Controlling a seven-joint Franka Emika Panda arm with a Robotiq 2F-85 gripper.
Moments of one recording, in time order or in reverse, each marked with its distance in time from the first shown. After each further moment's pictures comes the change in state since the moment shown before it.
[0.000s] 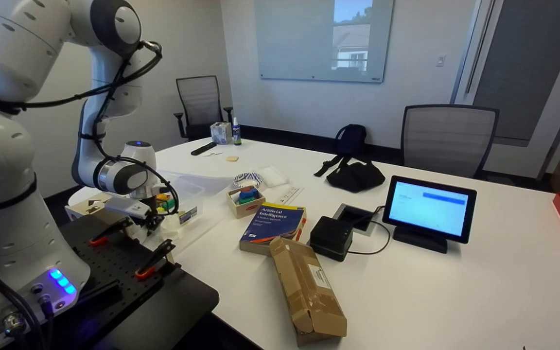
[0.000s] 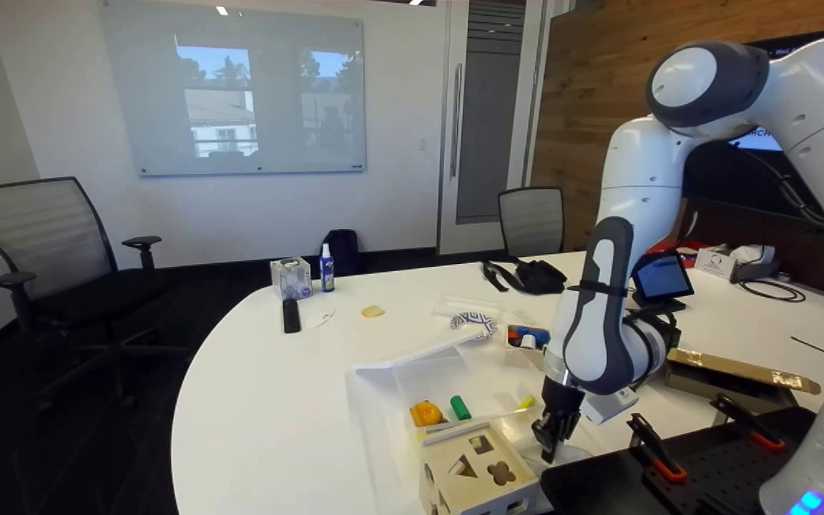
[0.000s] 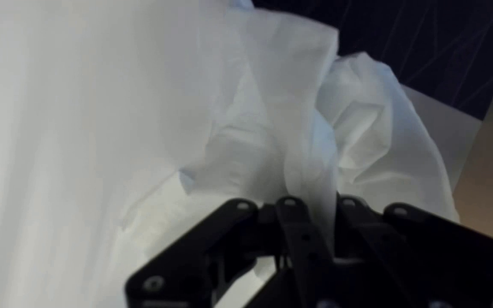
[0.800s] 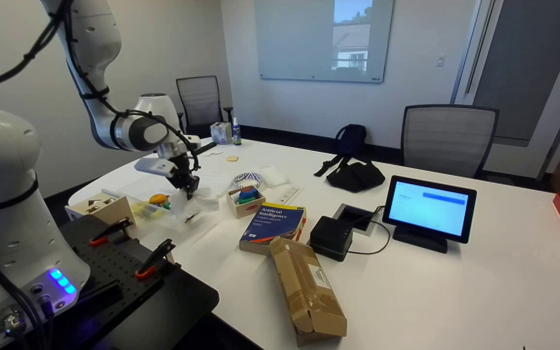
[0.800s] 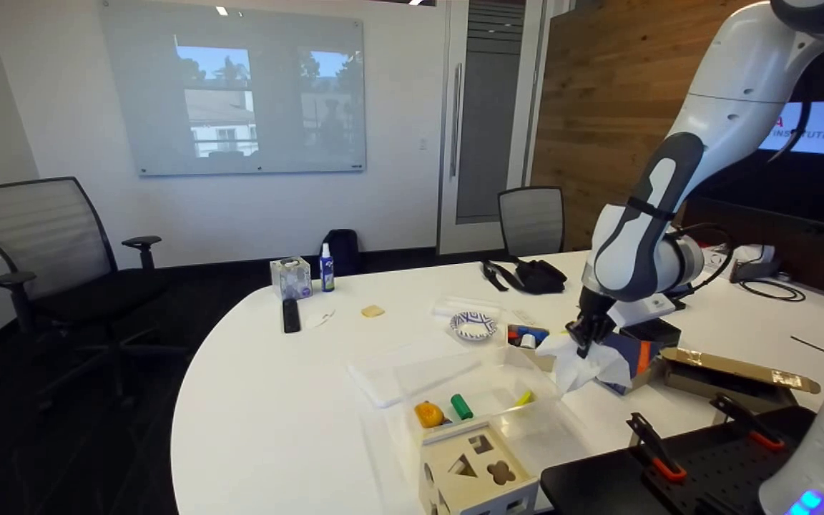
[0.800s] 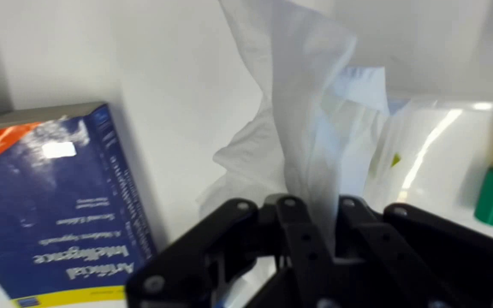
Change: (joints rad) arm 0.133 -0.502 -0.404 -0.120 -0.057 -0.204 0.062
